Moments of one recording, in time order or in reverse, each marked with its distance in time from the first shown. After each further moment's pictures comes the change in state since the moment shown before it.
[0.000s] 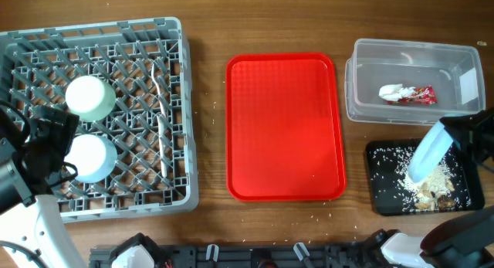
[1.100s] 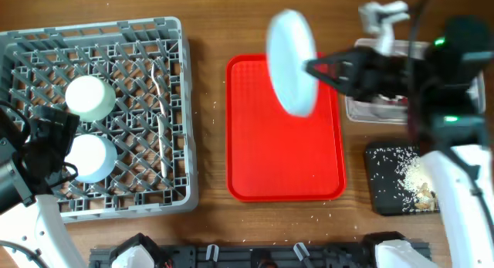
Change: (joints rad) left arm 0.000 0.000 -0.002 0.000 0.002 0.000; right arm 1.043 -0.274 -0.009 1.229 -0.430 0.724
